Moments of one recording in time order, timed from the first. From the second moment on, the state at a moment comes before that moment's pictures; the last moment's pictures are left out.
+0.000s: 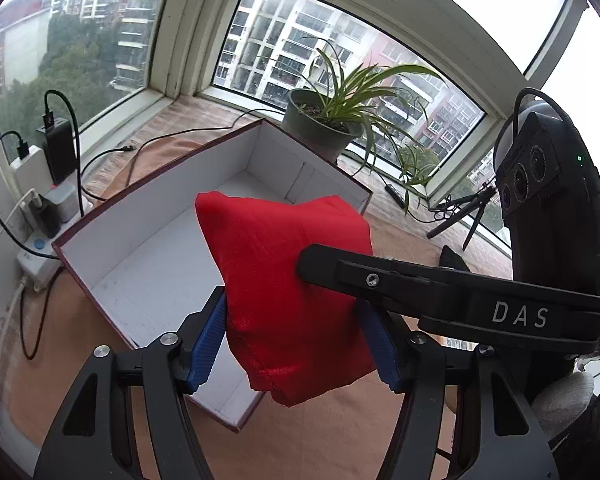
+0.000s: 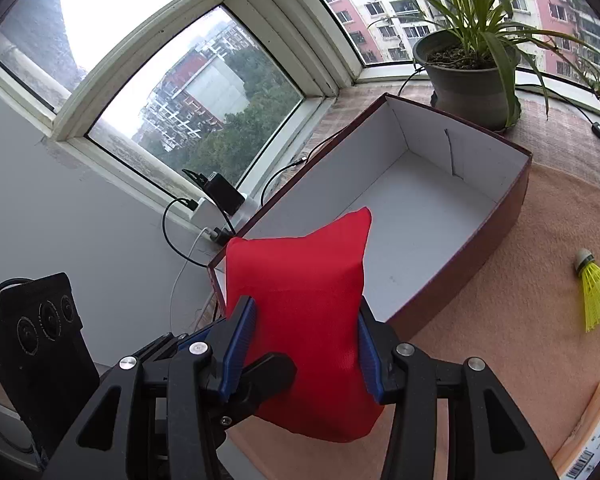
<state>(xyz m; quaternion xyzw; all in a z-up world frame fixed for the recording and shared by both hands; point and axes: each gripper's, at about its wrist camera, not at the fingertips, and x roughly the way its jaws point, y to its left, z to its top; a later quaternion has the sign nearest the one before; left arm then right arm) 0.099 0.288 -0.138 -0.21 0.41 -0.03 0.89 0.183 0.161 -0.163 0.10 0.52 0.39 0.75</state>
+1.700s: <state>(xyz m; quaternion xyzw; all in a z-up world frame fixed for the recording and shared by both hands) 0.072 0.174 -0.152 -0.21 0.43 -0.09 0.87 0.132 -0.065 -0.169 0.14 0.48 0.27 0.82</state>
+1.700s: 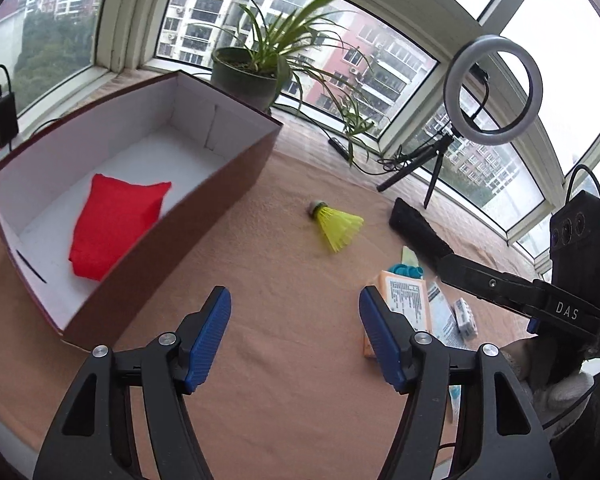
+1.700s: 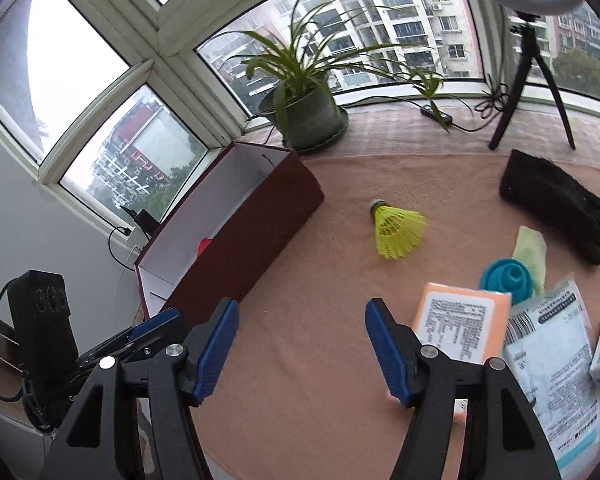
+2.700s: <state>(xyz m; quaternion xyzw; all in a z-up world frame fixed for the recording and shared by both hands) 0.112 0.042 -0.209 -0.18 0.53 -0.21 0.80 0.141 -0.168 -0.260 0.20 0.58 0.20 0.76</state>
